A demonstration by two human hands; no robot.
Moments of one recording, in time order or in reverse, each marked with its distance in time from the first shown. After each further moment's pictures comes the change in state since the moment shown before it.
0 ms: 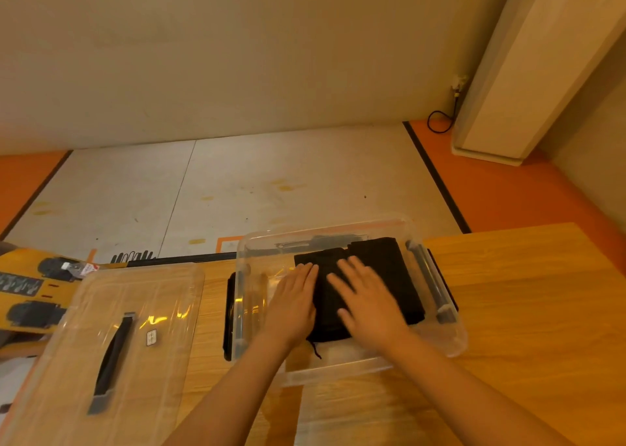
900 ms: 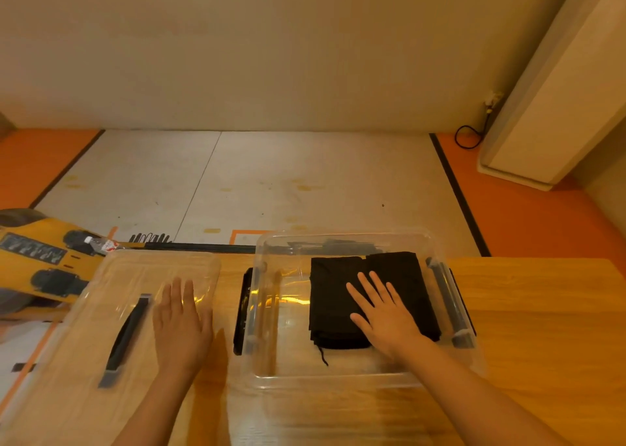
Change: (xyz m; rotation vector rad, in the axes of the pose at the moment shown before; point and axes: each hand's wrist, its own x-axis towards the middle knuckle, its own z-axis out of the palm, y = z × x) left_hand -0.093 -0.152 -0.001 0.042 0.335 -0.674; right_hand 0.020 0.030 0.035 0.011 -0.320 0.035
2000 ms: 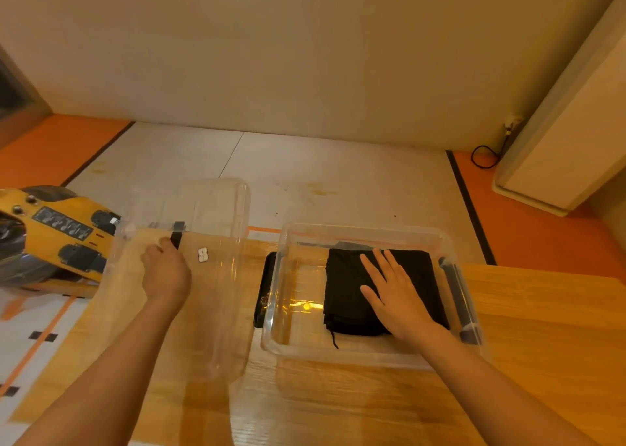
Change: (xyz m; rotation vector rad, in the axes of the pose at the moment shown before) left_hand 0.041 -0.013 -0.075 -0.068 0.077 -0.292; right_hand -0.026 -0.025 -0.043 0.164 0.197 -0.021
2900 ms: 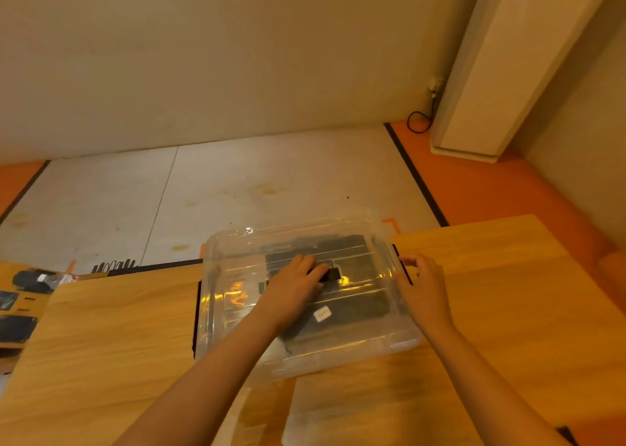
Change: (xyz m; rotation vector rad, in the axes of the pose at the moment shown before) left_hand -0.138 0.210 0.071 -0.016 -0.263 1.336; right_hand -0.064 0.091 -0.017 0.637 0.586 0.614
